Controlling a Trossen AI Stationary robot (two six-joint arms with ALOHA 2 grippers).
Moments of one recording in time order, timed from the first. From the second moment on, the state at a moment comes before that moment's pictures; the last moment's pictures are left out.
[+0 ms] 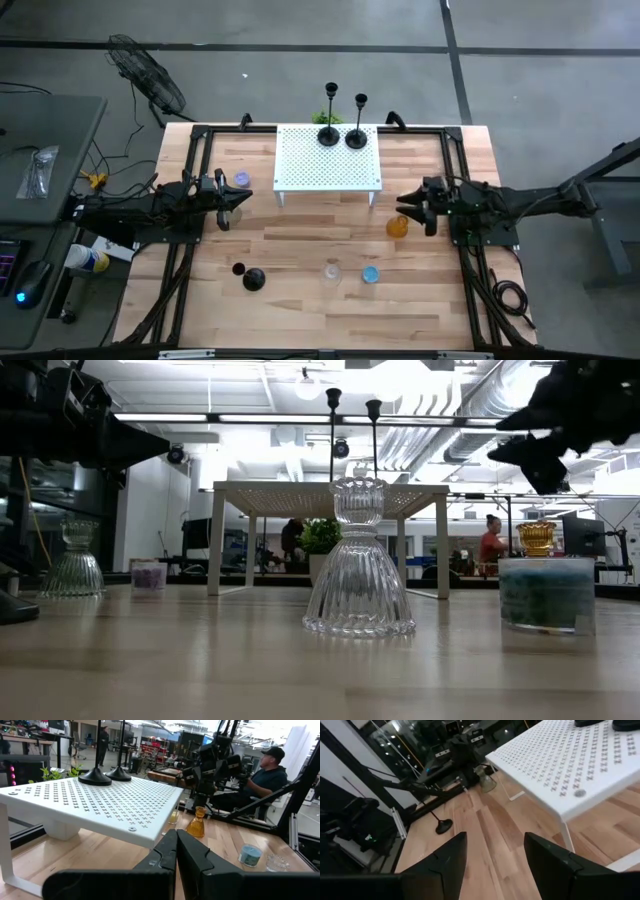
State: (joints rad) left arm 0.00 0.01 0.01 0.05 -0.24 -0.19; right arm 0.06 0.34 0.22 -0.06 0.14 0.55
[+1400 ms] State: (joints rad) left arm 0.00 0.01 0.01 0.05 -0.24 -0.19; right arm 0.06 0.07 0.01 0.03 -0.10 0.18
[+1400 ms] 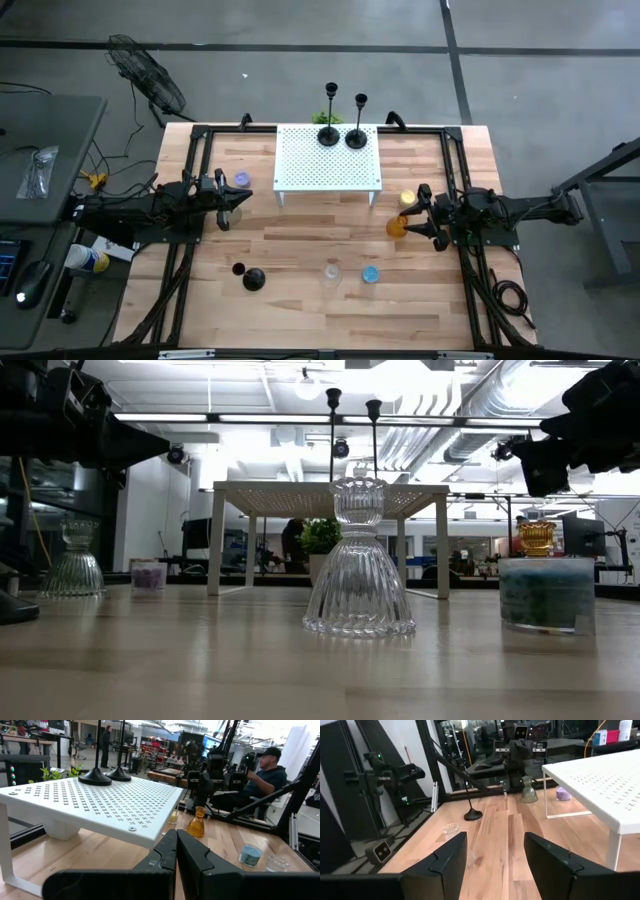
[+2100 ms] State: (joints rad) left arm 0.00 0.01 0.01 0.05 -0.24 -0.19; right arm 0.06 0.08 0.01 0.04 -0.10 0.18
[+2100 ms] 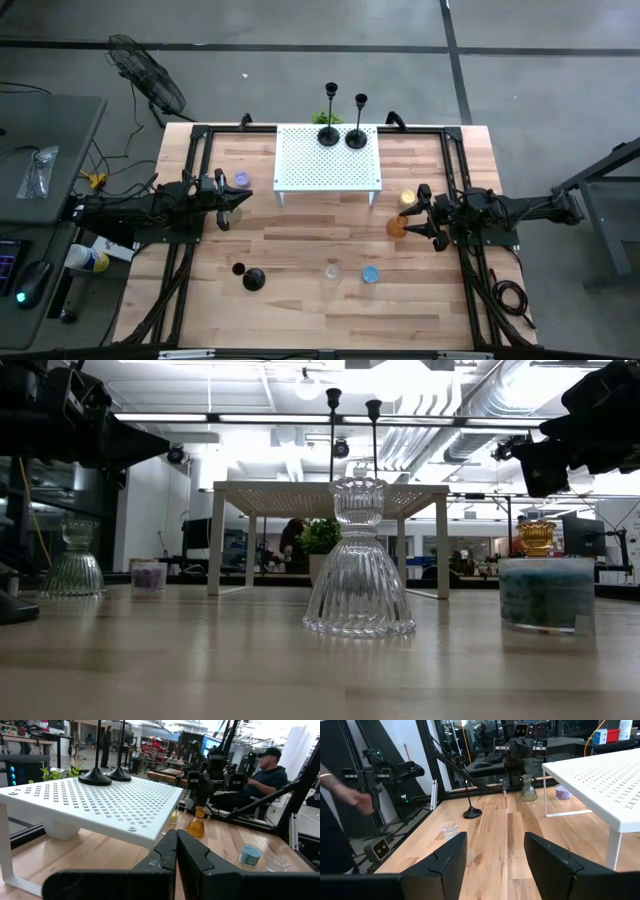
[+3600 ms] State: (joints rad) left arm 0.00 0.01 0.14 -0.10 0.13 -0.29; right arm 0.06 0.08 0.01 0.04 -0.10 0.18
